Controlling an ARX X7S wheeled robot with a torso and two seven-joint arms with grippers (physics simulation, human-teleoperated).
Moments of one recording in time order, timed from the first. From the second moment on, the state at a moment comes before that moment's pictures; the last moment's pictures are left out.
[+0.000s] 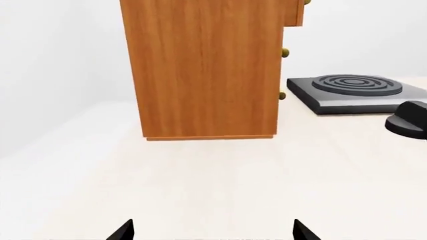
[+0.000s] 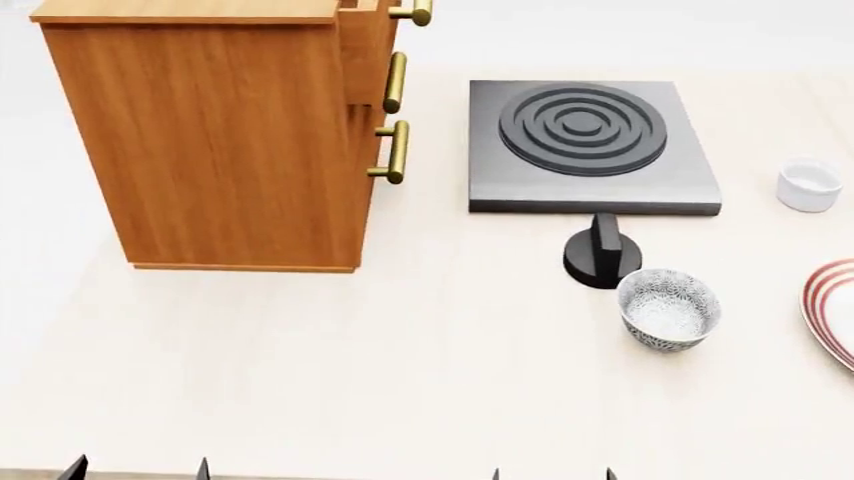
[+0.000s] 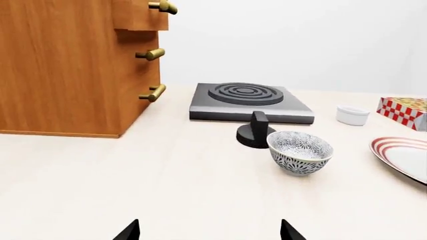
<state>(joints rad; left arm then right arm) -0.02 -0.19 0.23 0.00 -0.16 -0.02 -0.27 0.02 0.20 -0.25 0.00 0.16 0.00 0.24</state>
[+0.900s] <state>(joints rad) 0.01 -0.24 0.26 0.51 -0.07 -0.36 -0.44 -0.02 0.28 -0.27 -0.57 0.19 0.23 0.35</state>
